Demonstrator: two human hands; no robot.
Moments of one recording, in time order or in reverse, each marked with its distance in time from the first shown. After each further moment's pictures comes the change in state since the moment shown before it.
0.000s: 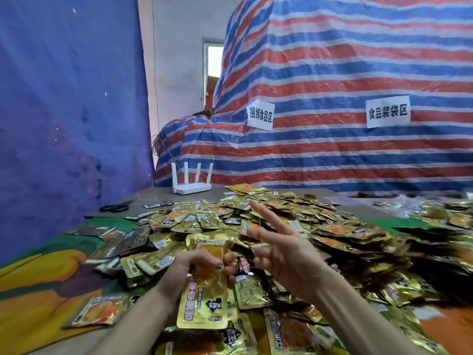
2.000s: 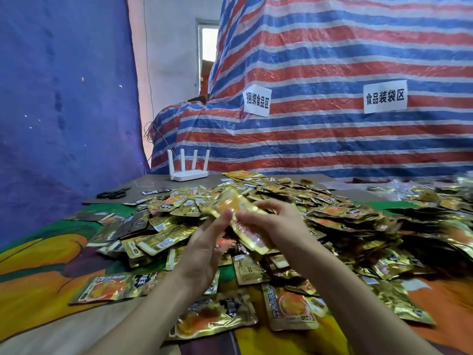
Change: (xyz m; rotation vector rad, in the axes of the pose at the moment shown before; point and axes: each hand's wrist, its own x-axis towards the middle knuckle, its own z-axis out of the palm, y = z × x) left_hand -0.030 0.013 0.061 -0.142 0.080 0.339; right_hand -0.006 -0.006 0.028 -0.532 0.408 -0.006
